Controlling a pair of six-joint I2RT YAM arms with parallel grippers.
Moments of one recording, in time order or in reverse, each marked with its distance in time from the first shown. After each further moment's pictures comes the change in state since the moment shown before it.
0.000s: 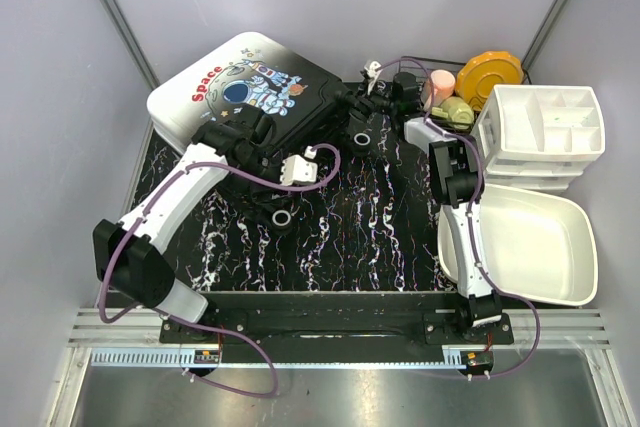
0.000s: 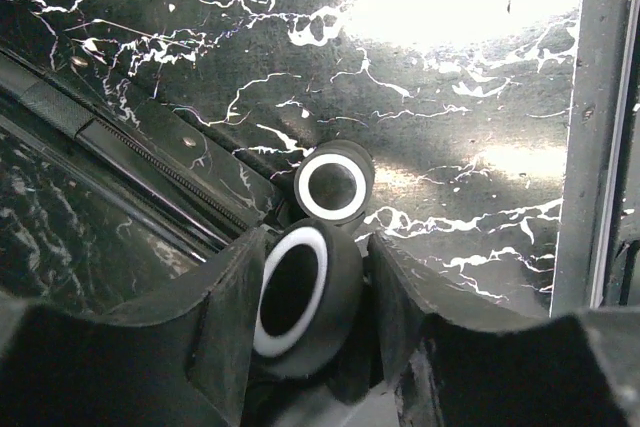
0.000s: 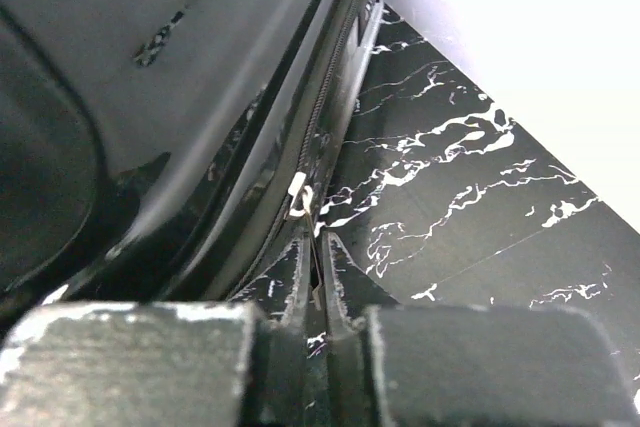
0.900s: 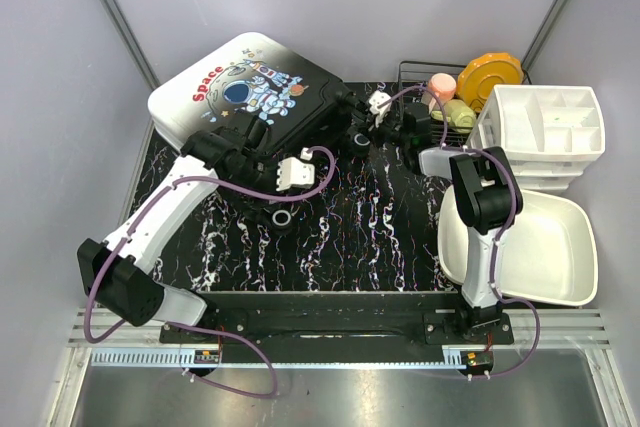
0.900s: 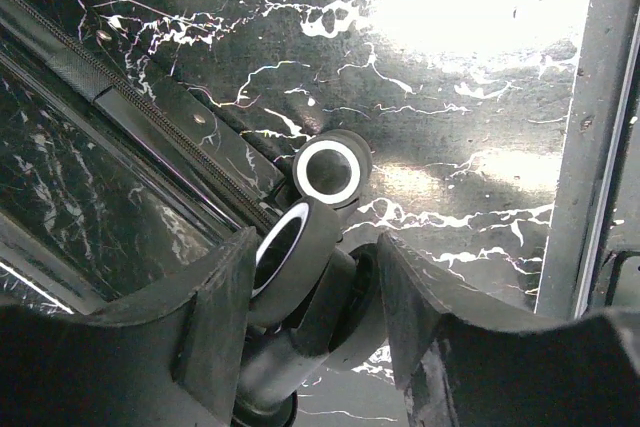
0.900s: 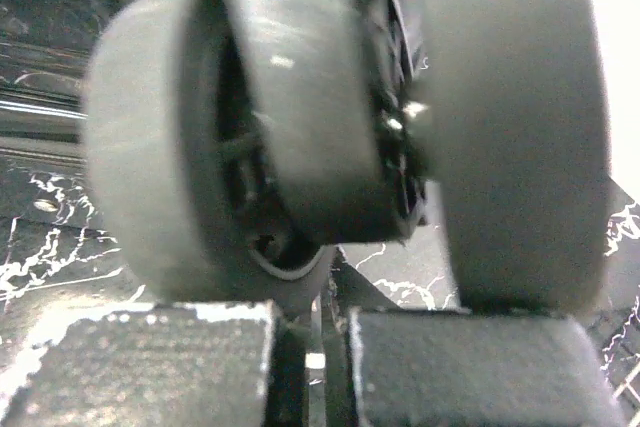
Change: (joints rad) left arm -0.033 -0.097 -0.050 0.045 -0.069 -0.098; right arm 0.061 -0.522 -0.801 0.184 0.343 -0.277
